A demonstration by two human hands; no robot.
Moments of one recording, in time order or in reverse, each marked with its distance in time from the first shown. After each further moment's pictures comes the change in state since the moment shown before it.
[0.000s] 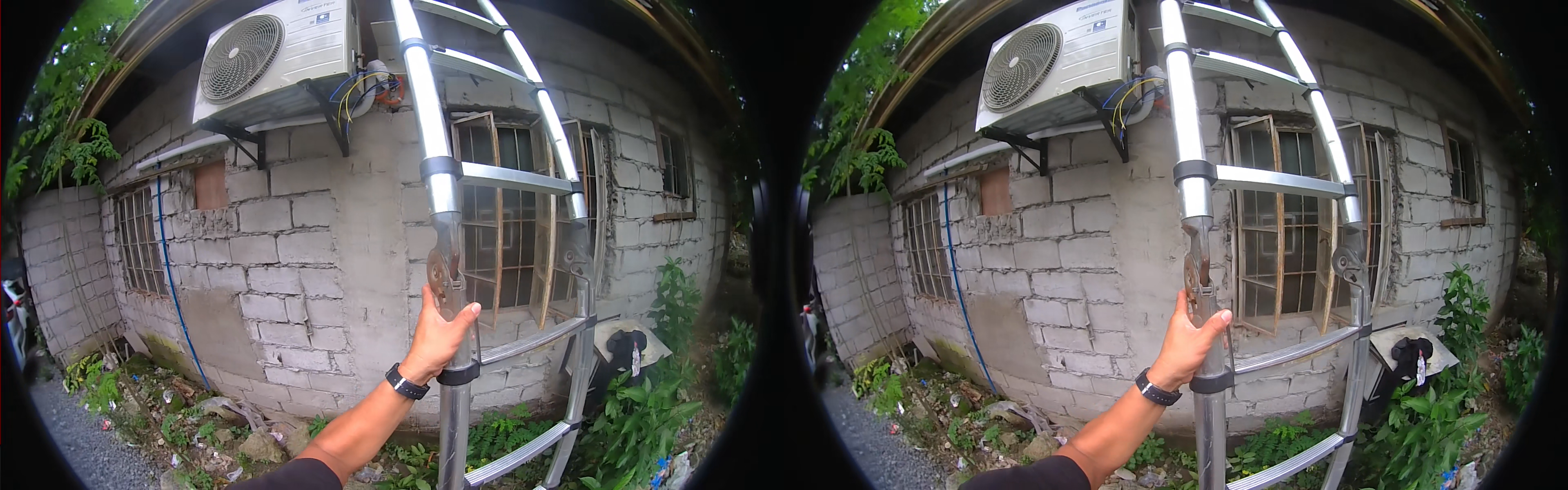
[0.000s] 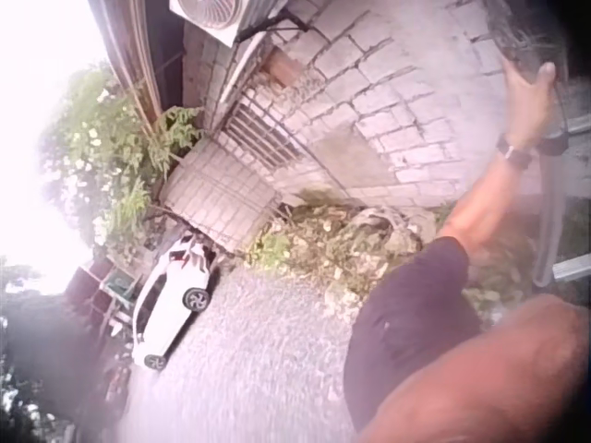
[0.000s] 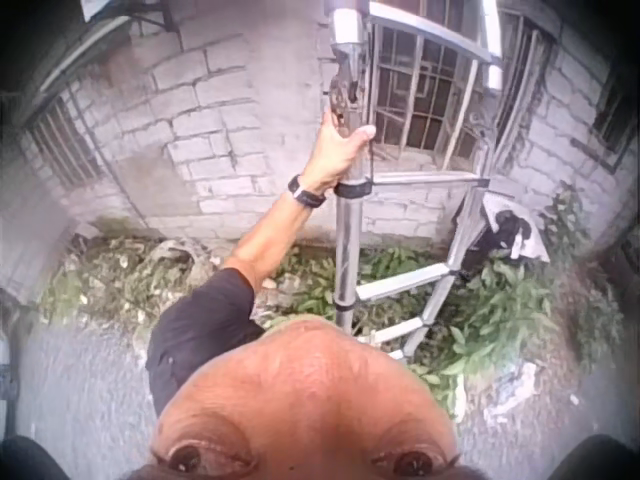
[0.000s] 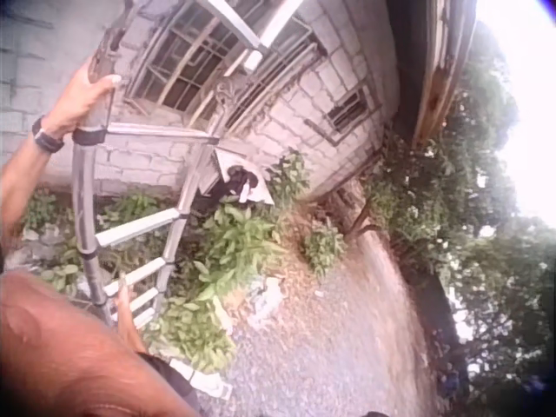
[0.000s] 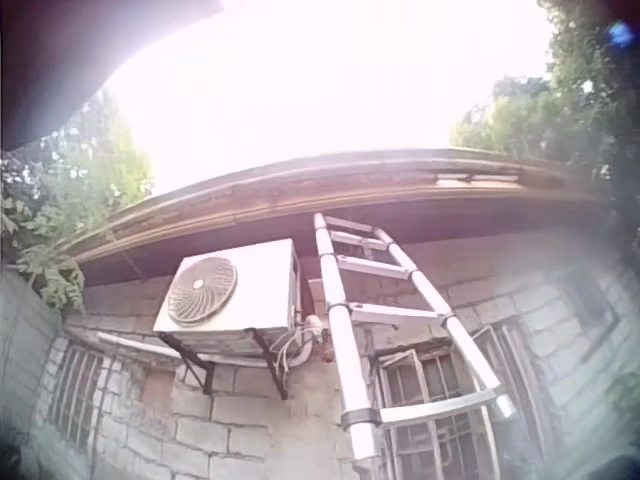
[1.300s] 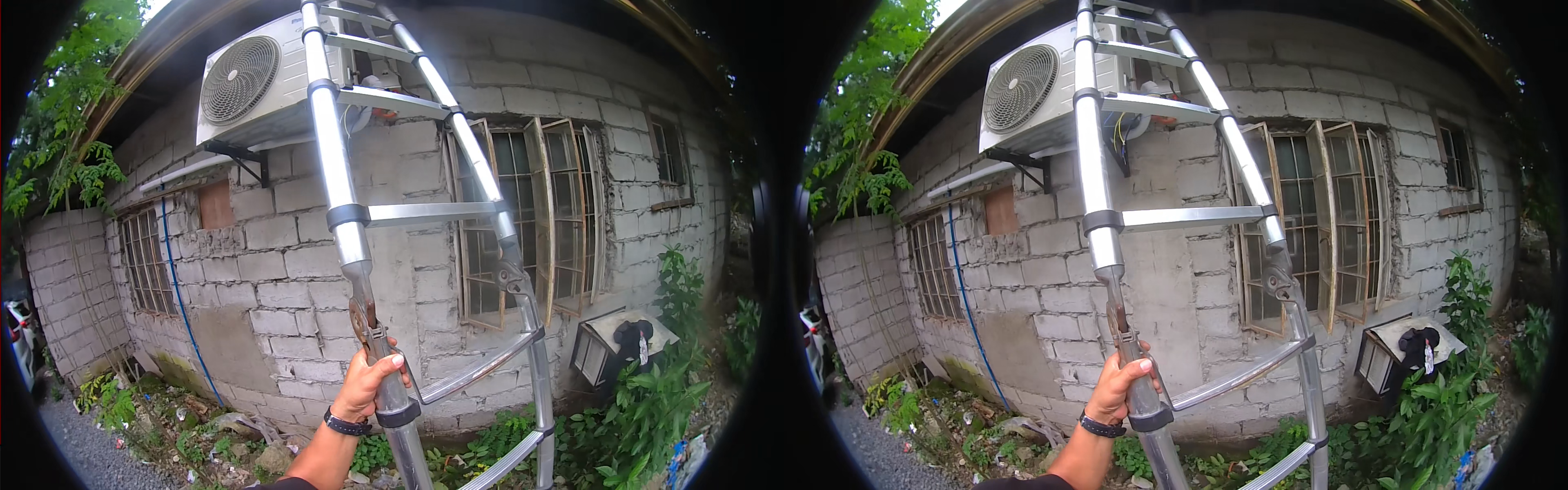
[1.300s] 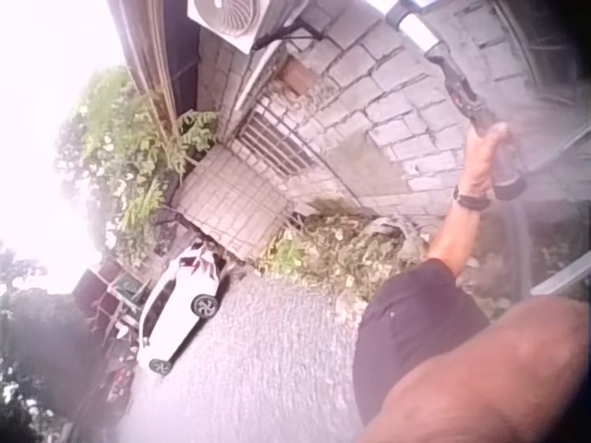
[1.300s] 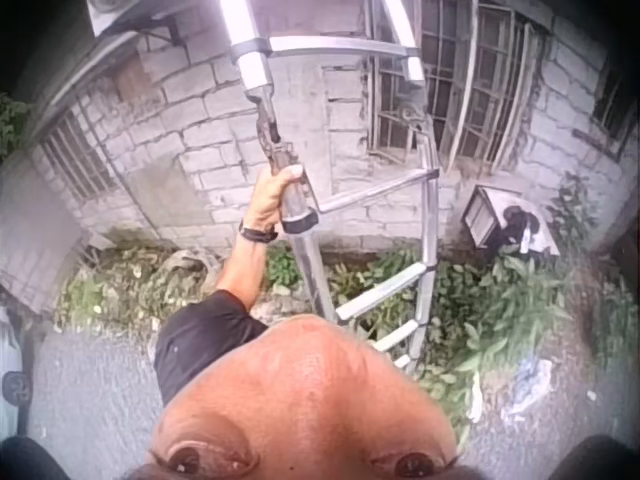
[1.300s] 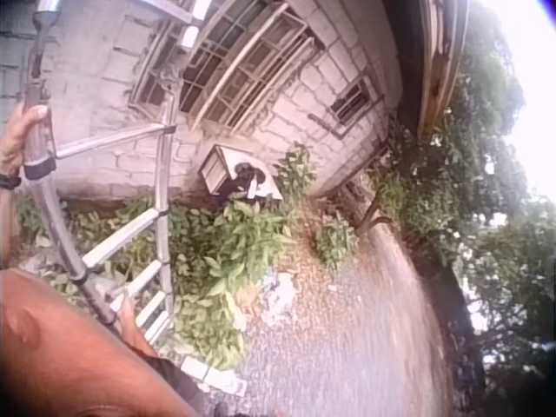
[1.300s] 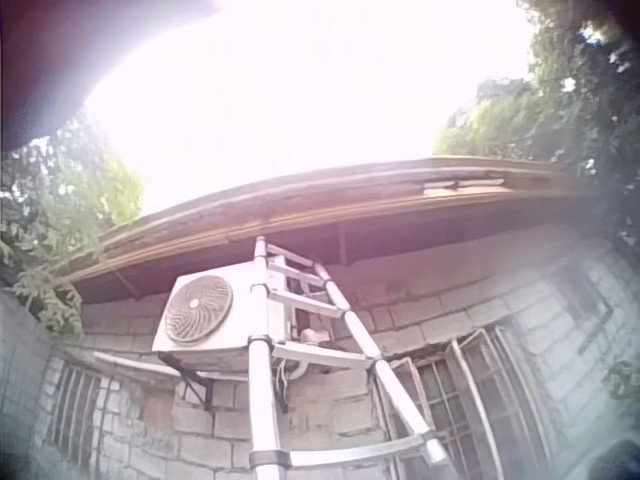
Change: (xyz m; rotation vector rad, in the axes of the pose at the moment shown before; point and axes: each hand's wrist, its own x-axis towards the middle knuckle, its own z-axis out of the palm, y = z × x) left_hand -0.097 0.077 -0.100 -0.132 0.020 -0.336; right_hand -0.097 0.054 -0.005 0.217 -0.042 0.180
